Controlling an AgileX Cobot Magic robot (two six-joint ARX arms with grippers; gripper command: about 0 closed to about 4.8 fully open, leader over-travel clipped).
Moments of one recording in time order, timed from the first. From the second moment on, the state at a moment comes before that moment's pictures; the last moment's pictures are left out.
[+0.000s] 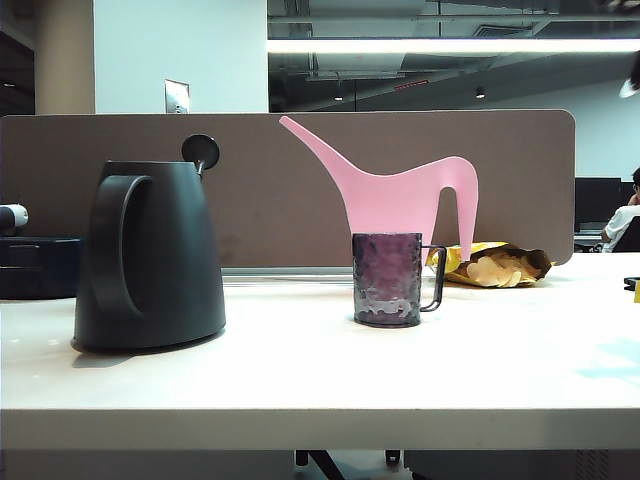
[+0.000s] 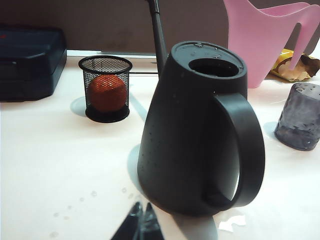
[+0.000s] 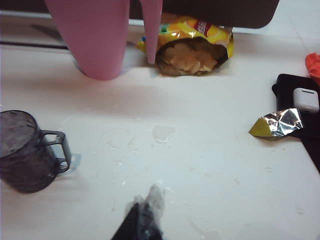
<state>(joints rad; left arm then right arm) -0.04 0.00 0.05 -0.12 0.20 -0.04 0.15 0.90 0.75 -0.21 0.06 0.00</state>
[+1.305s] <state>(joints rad) -0.04 0.01 0.01 -0.06 0.21 -0.04 0.08 0.00 0.03 -0.06 -0.02 0.05</state>
